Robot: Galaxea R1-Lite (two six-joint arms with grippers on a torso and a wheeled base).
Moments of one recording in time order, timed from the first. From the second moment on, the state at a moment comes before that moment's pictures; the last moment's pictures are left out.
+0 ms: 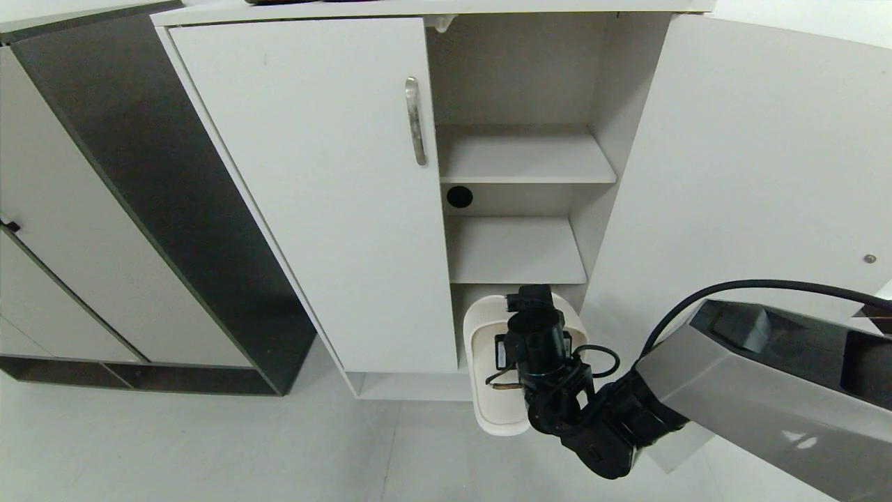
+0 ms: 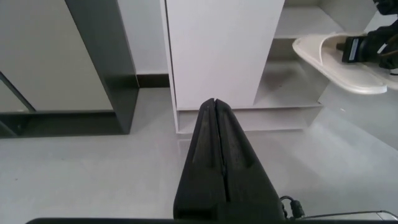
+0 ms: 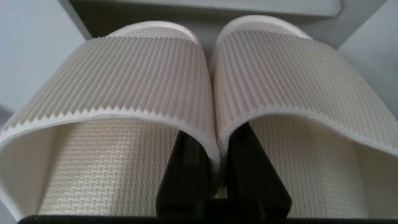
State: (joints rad) left arm 0.00 0.00 0.00 0.00 -0.03 0.00; right arm 0.79 2.32 -1.15 -0.93 -0.73 0.18
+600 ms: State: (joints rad) left arm 0.00 0.00 0.00 0.00 -0.03 0.00; right arm 0.78 2.38 -1.12 -1.19 -0.74 0.04
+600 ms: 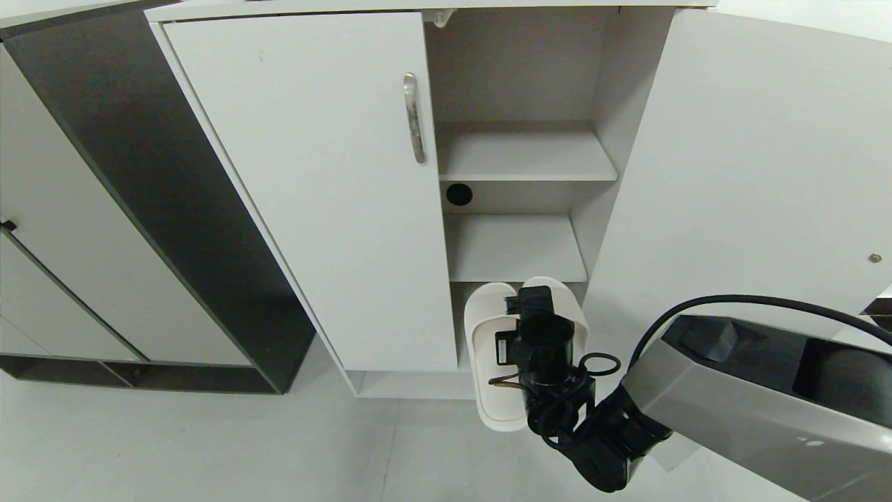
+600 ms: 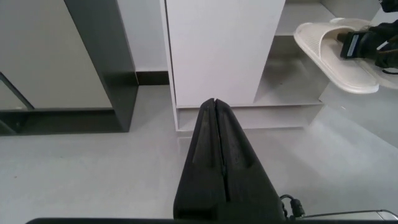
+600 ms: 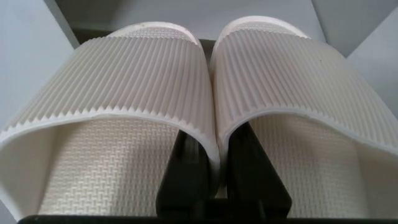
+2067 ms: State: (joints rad) left arm 0.00 0.00 0.00 0.00 -0.03 0.00; right arm 0.72 2.46 -1.25 -1.17 -0.73 0.03
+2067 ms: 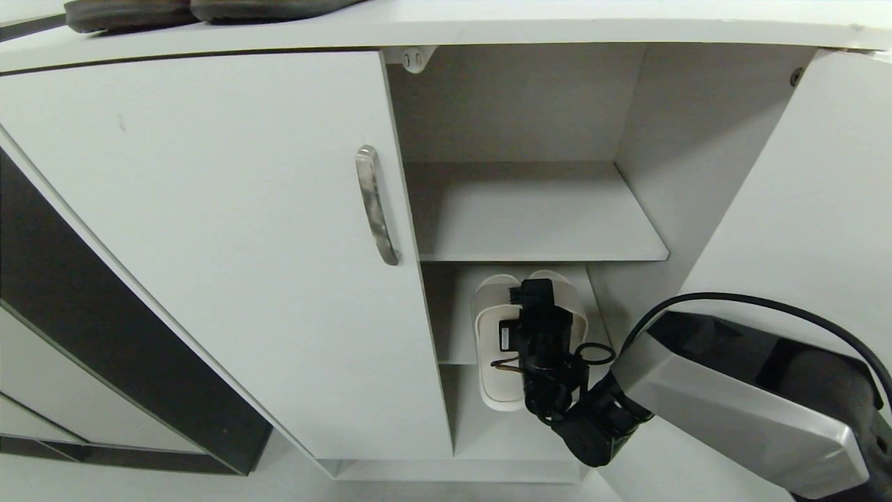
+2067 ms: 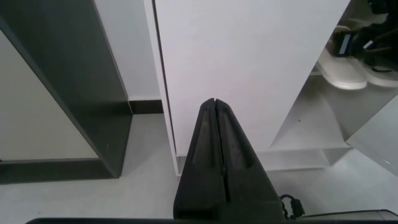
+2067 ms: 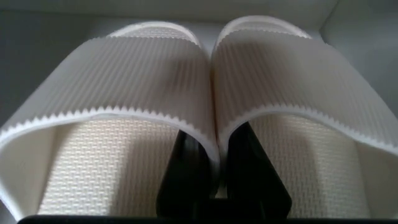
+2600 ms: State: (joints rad) left arm 0.00 0.00 0.00 0.00 -0.03 0.00; right arm 0.67 2.54 -1.53 -0.98 -0.72 0.03
